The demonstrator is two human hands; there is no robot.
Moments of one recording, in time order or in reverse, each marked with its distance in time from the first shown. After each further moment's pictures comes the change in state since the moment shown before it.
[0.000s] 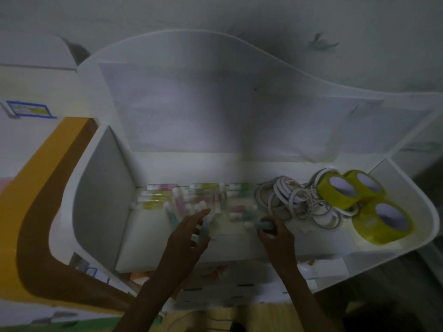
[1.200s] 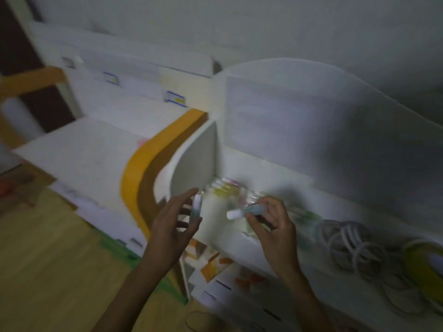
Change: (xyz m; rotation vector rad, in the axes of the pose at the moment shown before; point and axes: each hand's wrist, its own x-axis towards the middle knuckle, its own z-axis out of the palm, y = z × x) left_hand -0.077 0.090 -0.092 0.304 0.560 -0.076; right_hand -0.033 -0.142 0.027 0.545 -0.593 -0.409
